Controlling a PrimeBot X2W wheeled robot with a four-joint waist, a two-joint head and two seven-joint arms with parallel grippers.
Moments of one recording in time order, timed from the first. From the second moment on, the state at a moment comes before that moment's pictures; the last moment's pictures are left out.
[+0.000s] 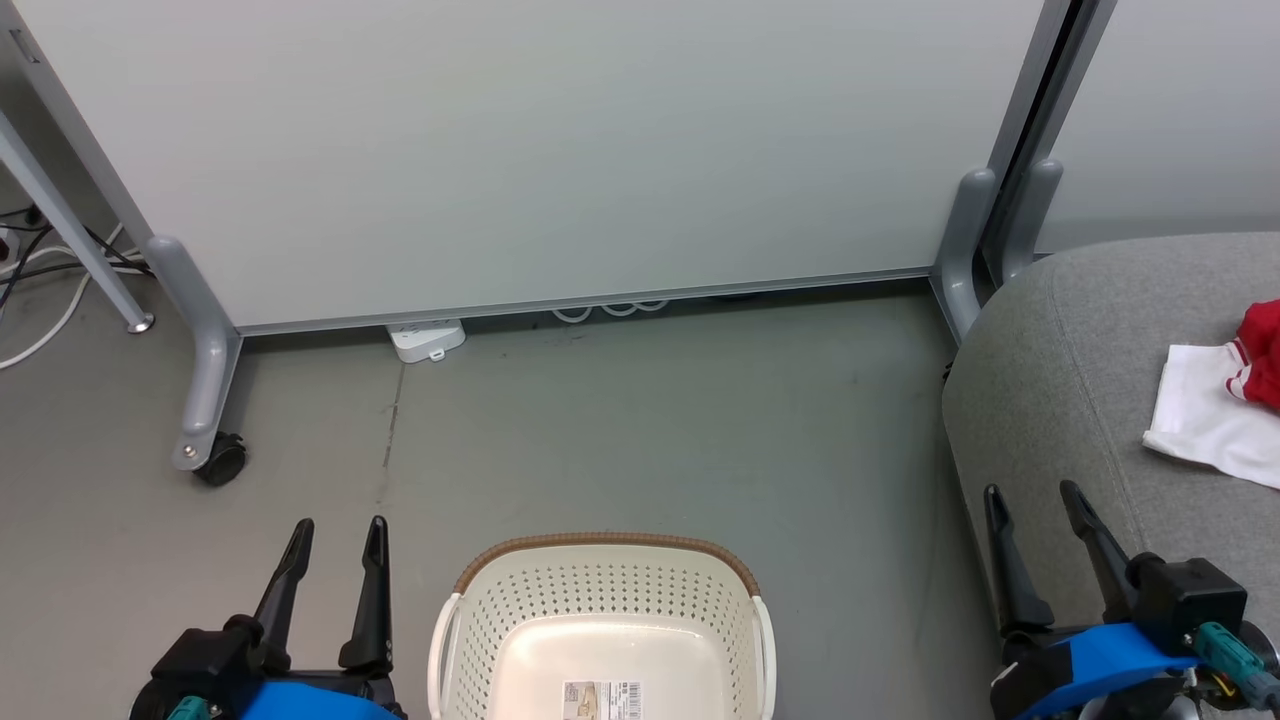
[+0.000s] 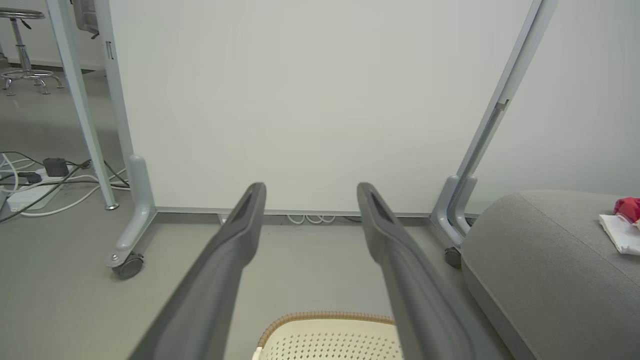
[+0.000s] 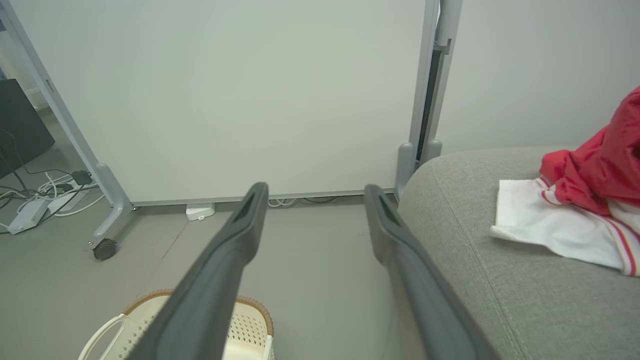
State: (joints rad) left arm -0.07 0.07 -0.06 0.25 -0.26 -0.13 -0.26; right arm 0.00 -0.07 -0.05 0.08 0.08 0.13 -0.06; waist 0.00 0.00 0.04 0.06
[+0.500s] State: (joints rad) left arm -0.07 0.07 -0.06 0.26 -0.26 -0.13 -0.26; right arm 0.00 -0.06 -0.05 0.09 0.09 0.13 -0.07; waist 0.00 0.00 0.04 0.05
